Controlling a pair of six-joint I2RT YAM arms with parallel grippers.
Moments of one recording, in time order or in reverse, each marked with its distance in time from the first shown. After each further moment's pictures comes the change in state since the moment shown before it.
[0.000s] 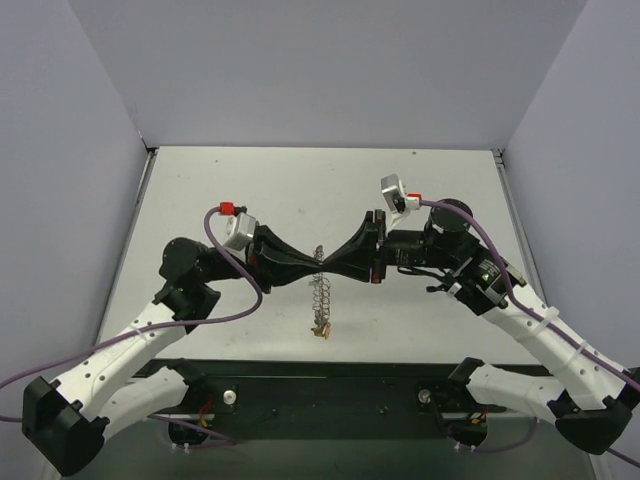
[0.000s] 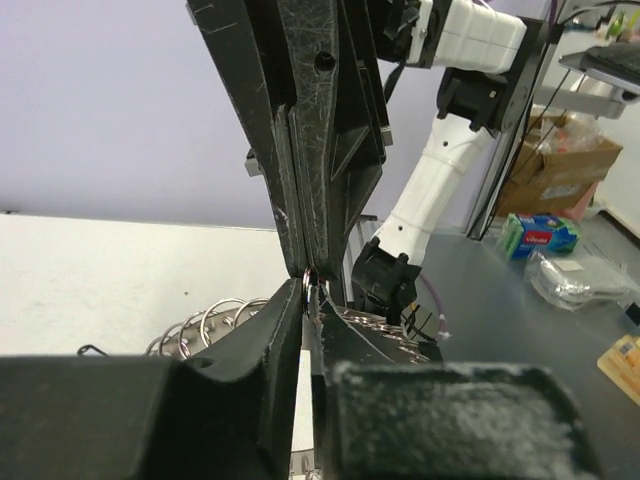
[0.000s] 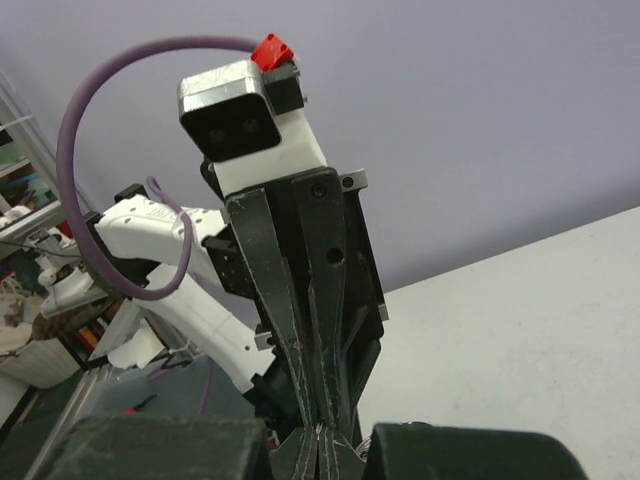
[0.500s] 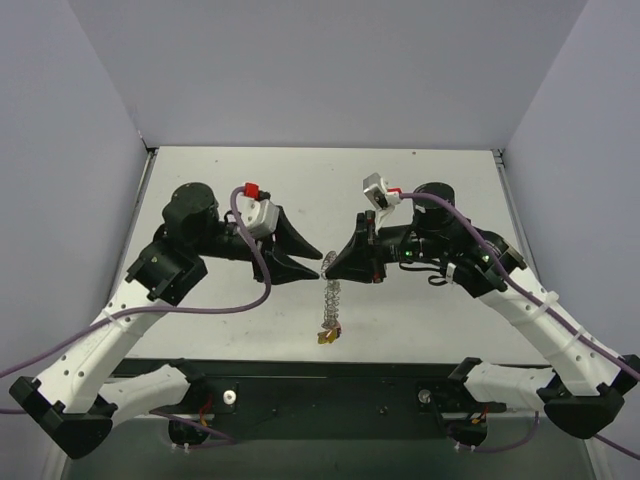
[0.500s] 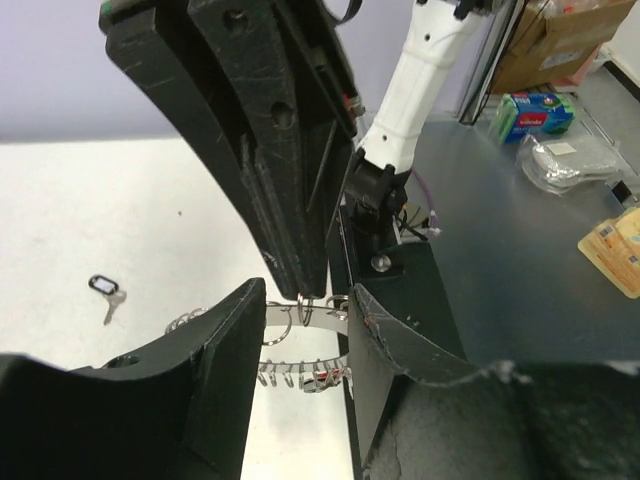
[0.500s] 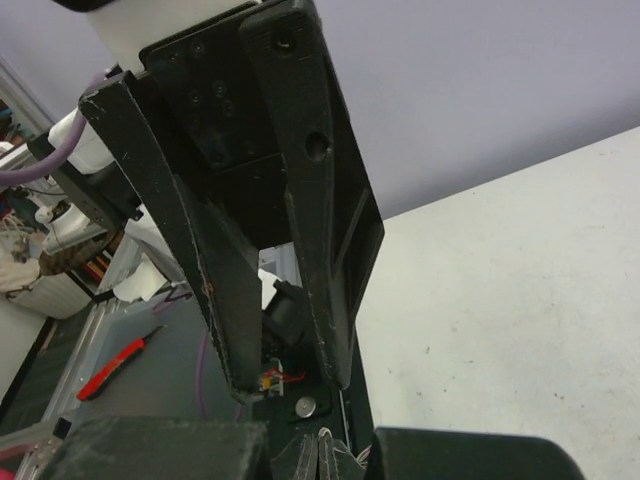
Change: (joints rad) left arm -0.005 0.097 0.487 -0.895 0.158 0.490; right arm 0.003 0.106 0.204 -0.374 -0.050 -0.172
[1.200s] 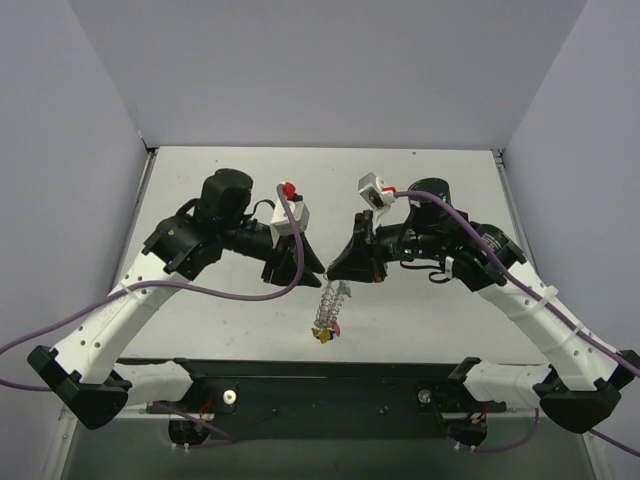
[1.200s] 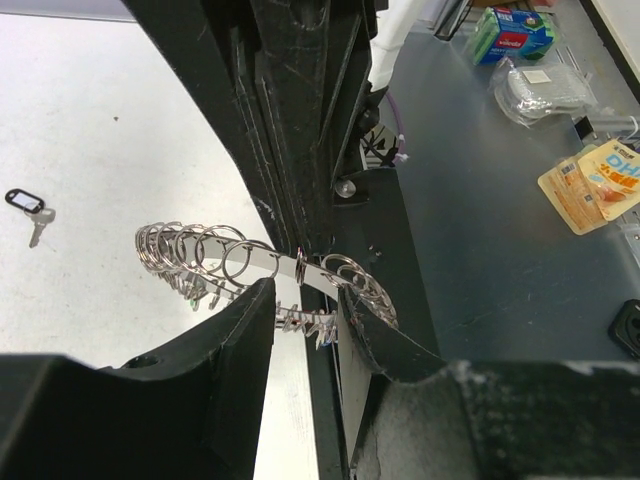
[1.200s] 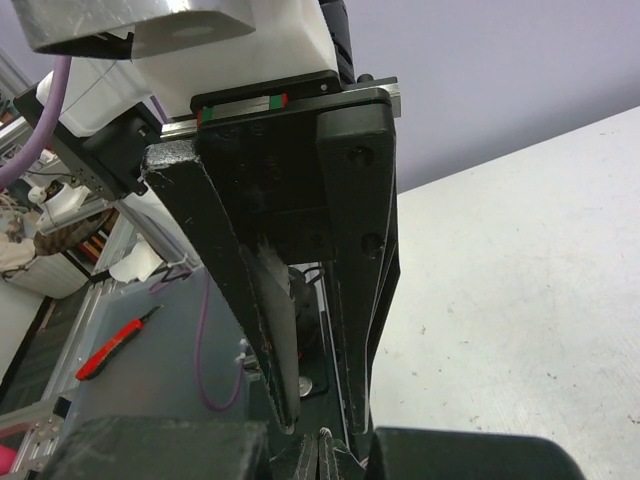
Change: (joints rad) left arm -0.035 0.188 0.228 -0.531 -0.018 0.266; right arm 0.000 0.038 0.072 -0.119 0.001 -0.064
